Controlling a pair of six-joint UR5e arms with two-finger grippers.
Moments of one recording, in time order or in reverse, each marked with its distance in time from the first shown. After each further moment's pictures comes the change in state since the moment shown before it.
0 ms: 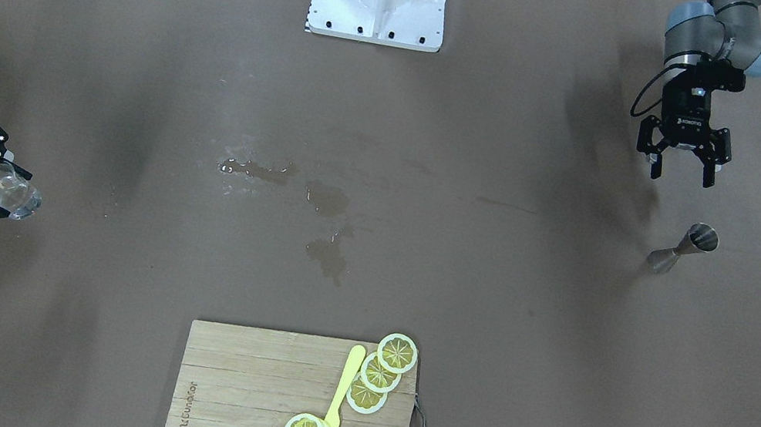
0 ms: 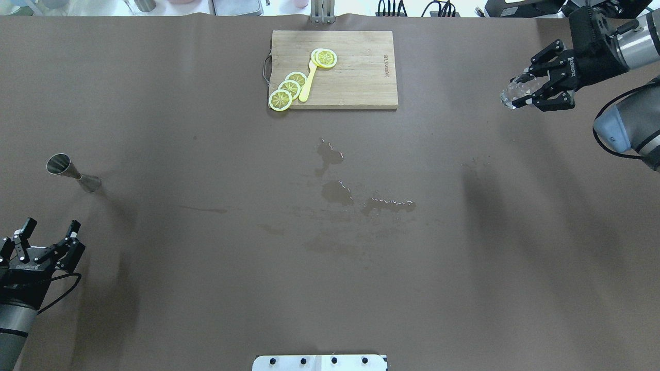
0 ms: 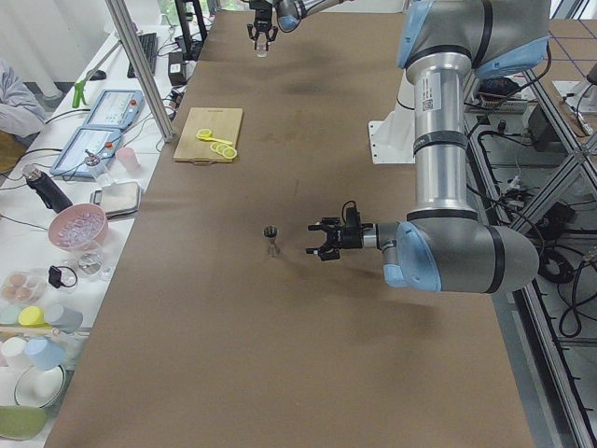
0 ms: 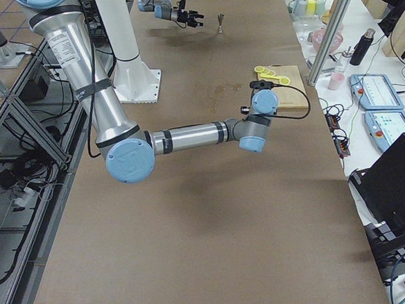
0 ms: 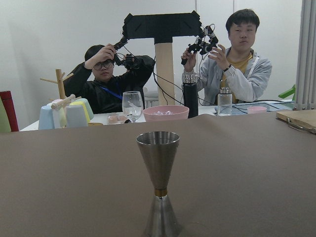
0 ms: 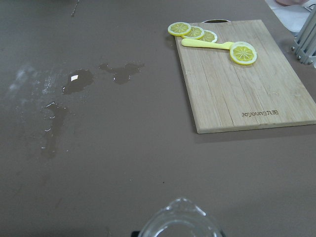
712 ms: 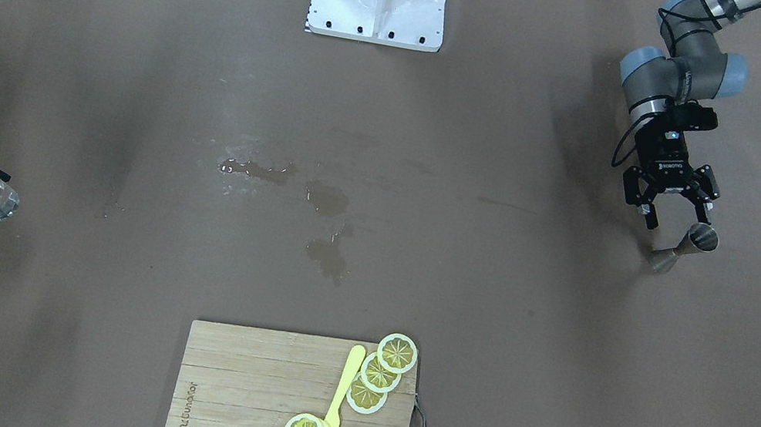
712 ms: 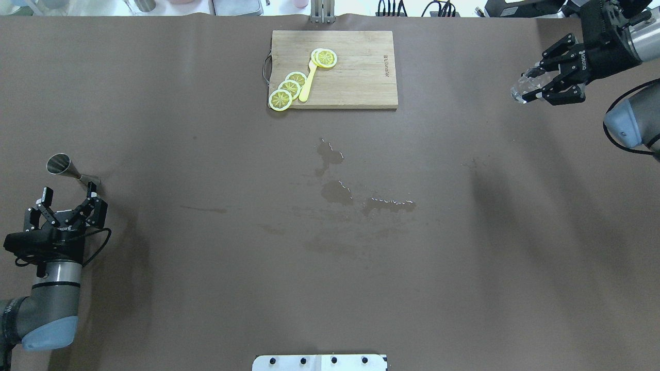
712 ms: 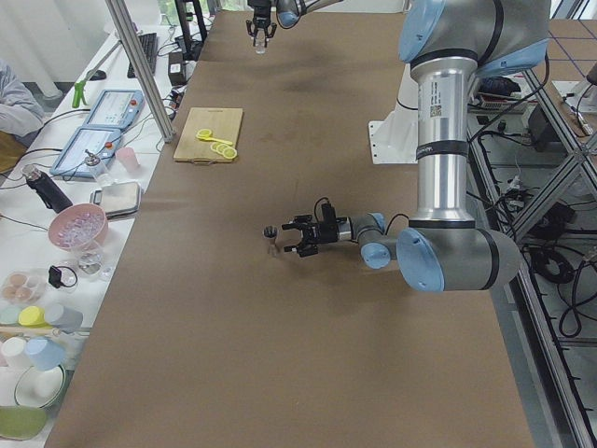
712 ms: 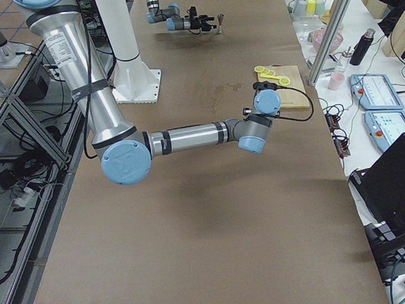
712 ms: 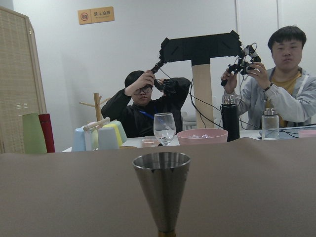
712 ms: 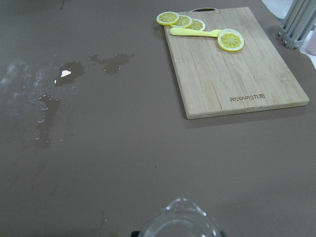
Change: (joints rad) left arm -0.206 -0.173 0.050 0.425 -0.025 -0.285; right arm 0.031 -0.008 0.038 -0.122 0.001 -0.049
